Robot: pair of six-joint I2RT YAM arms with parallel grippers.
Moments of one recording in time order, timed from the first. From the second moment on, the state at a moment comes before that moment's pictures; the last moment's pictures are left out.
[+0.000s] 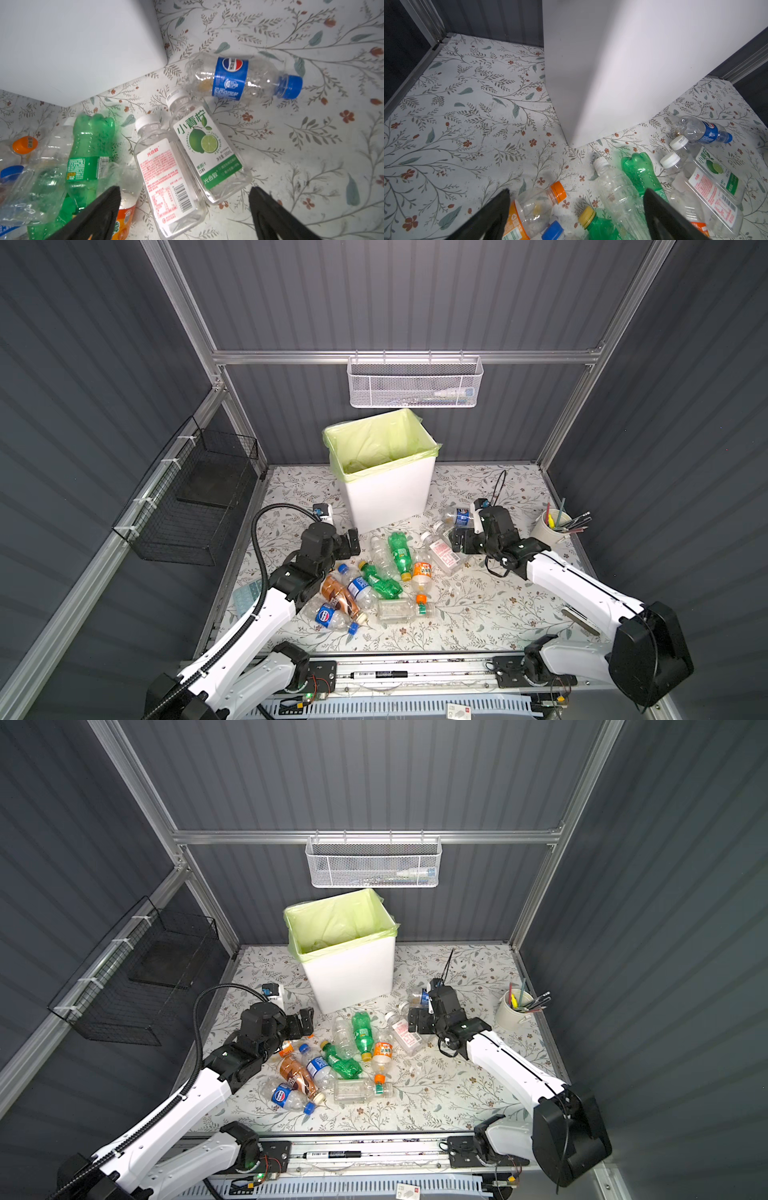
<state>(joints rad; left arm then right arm) -0.53 0.96 0.71 -0.30 -0.27 -0.40 0.44 1.26 0.80 -0.33 0.03 0.37</state>
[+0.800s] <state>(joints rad) -0.67 0.94 0.64 -0.35 -0.41 -0.48 0.63 1.27 0.66 -0.18 -0.12 0.75</state>
